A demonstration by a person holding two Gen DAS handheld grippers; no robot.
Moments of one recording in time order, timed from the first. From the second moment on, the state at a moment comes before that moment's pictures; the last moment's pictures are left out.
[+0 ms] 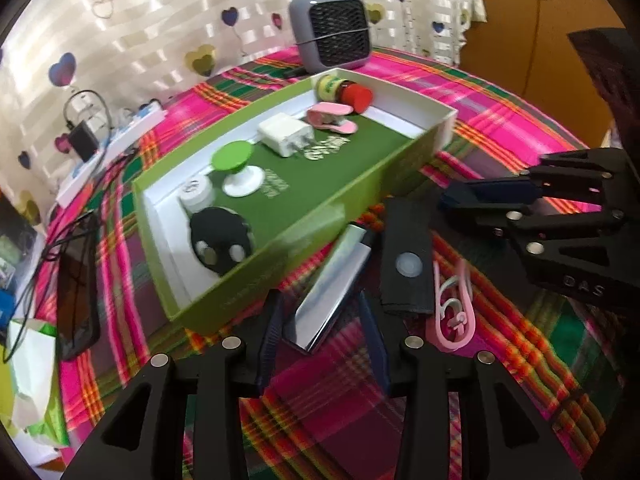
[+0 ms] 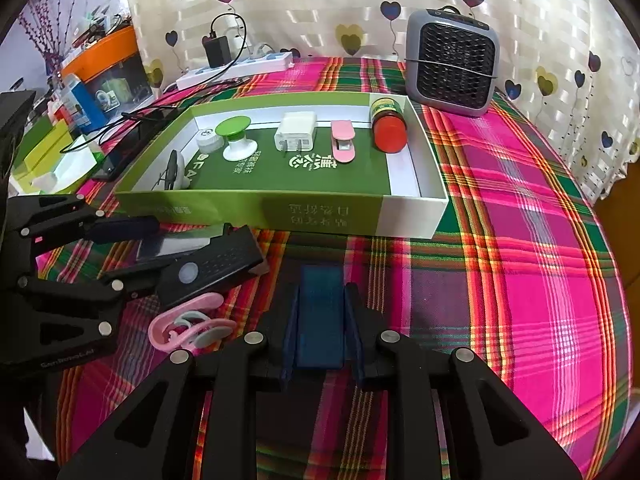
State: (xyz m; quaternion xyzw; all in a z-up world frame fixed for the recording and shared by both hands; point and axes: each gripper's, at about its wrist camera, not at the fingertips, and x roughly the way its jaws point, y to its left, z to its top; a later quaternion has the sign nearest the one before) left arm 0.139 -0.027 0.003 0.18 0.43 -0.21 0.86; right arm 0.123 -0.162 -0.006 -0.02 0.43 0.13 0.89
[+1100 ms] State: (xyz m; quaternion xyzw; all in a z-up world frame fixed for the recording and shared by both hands) left arm 0.152 -0.038 0.001 0.12 0.44 -0.19 0.87; right arm 0.121 -0.171 -0.007 -0.01 0.42 0.14 0.89
